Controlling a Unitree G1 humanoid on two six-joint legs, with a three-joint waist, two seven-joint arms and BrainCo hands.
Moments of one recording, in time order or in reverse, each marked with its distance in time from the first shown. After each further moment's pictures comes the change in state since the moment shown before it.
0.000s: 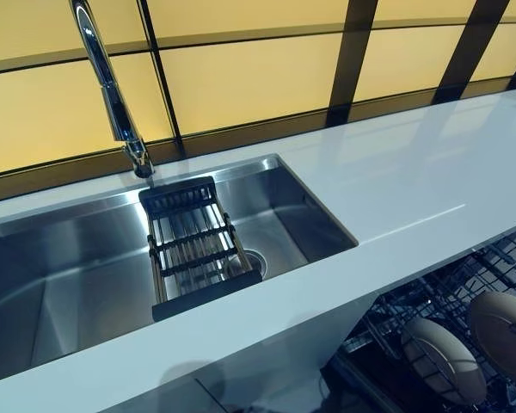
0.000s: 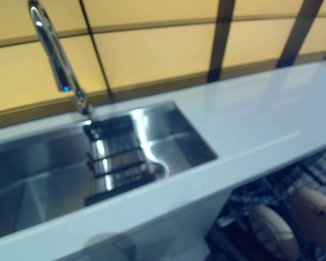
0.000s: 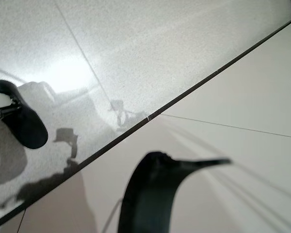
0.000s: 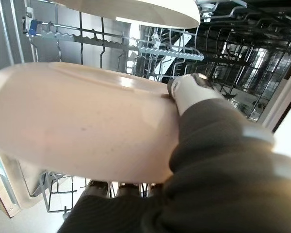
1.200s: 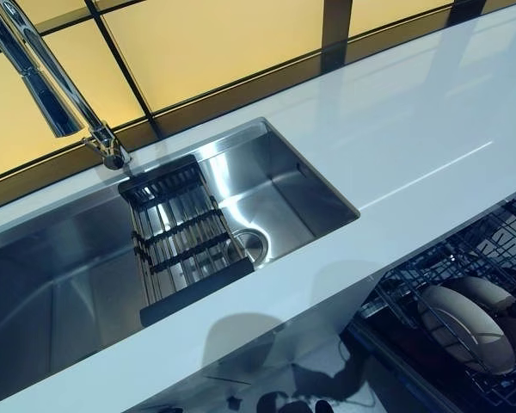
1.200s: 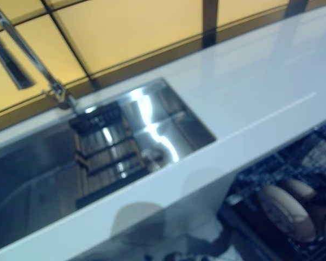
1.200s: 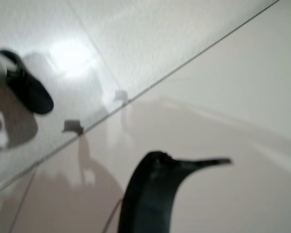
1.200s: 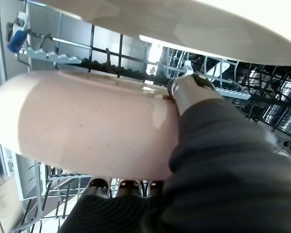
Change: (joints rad) left arm -0.050 -0.006 -0.001 -0.085 -0.119 -0.027 0.019; right arm -0.079 0.081 0.050 -0.103 -0.209 0.021 -0.112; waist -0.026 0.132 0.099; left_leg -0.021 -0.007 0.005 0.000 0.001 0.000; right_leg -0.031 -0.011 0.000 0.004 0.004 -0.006
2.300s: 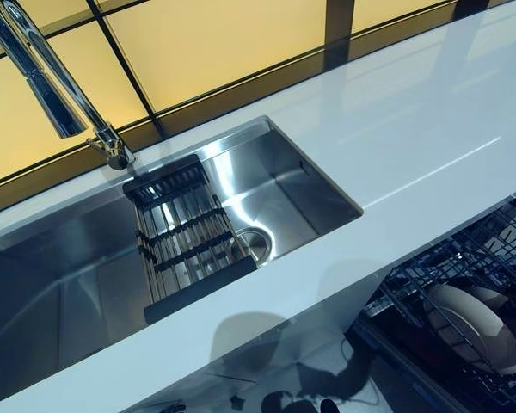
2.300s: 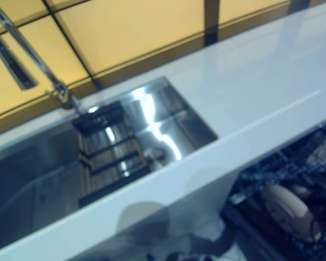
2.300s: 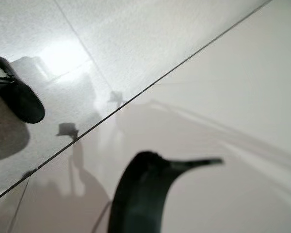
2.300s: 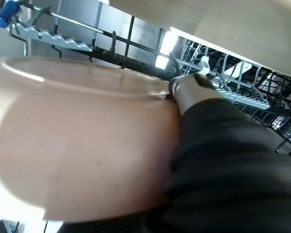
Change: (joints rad) left arm -0.001 -0.019 -0.002 -0.012 -0.010 0.001 0.004; right arm -0.035 0.039 0.071 0.017 -0.135 -0.001 -0.164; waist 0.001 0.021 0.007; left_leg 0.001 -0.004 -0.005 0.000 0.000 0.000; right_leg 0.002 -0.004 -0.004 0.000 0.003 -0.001
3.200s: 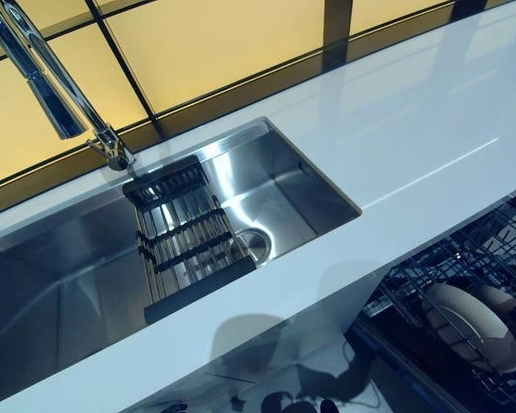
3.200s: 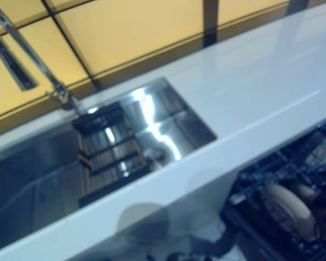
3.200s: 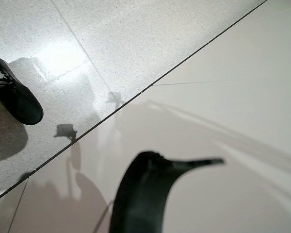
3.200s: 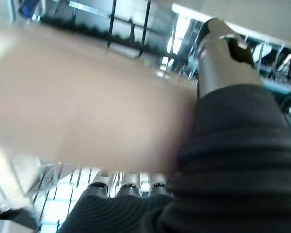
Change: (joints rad) left arm 0.001 -0.004 0.007 -0.004 0.001 0.001 -0.001; right arm 0.015 -0.028 -0.060 0.013 0.000 0.024 -0.008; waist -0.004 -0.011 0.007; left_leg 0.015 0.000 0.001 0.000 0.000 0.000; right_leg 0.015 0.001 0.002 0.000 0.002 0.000
